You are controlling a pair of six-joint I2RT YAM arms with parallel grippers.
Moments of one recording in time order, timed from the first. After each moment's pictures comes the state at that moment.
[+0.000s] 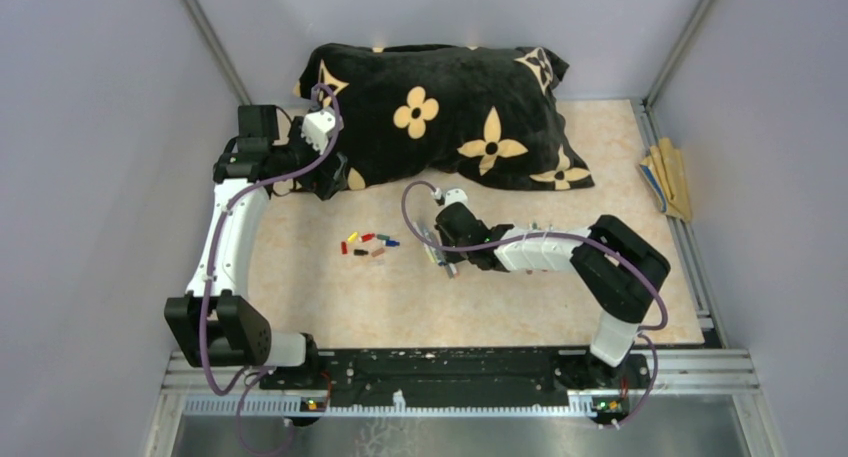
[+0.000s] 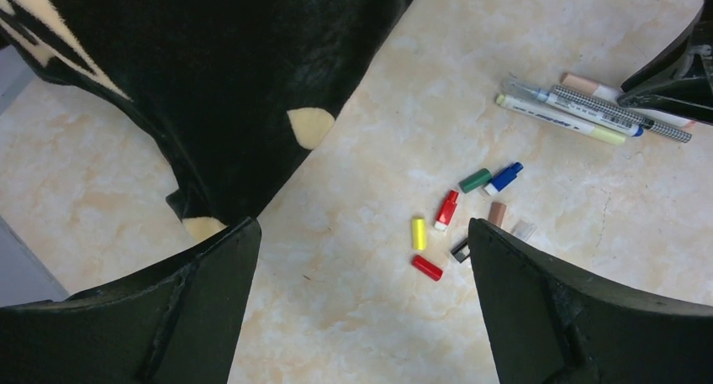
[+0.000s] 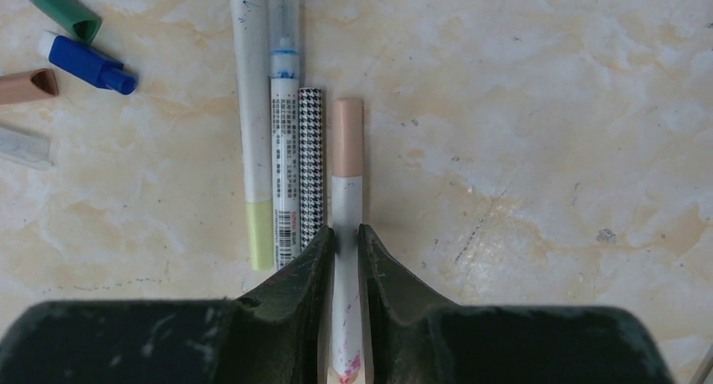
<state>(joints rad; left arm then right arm) 0.02 1.38 1.36 -0.76 0.52 0.63 0.91 1.76 0.95 -0.02 0.24 0.44</state>
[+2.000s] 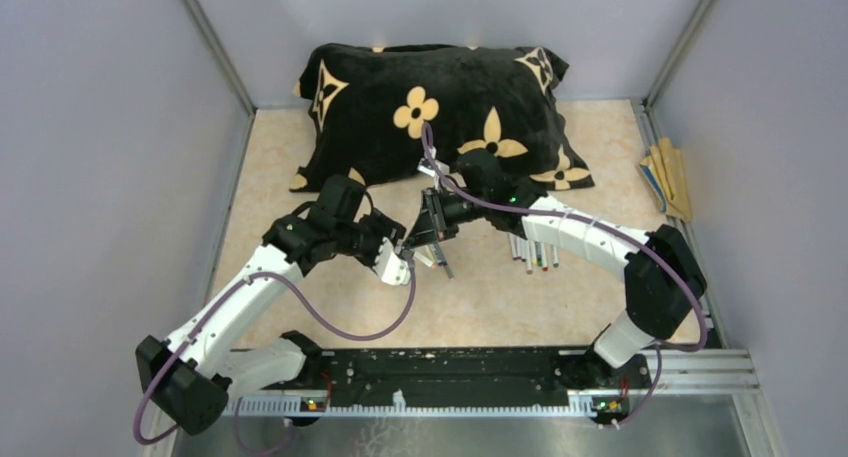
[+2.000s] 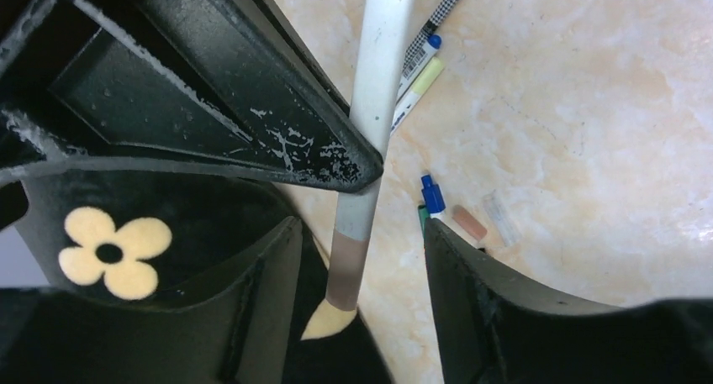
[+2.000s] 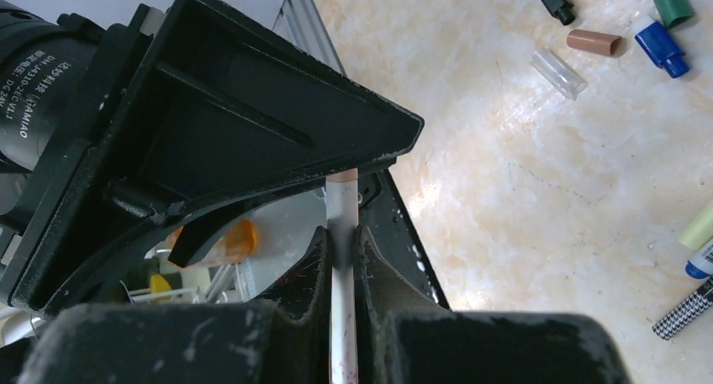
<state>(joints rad) -0.58 1.06 0.99 -0.80 0.44 1.50 0.78 1.58 1.18 -0.15 -0.74 0.62</state>
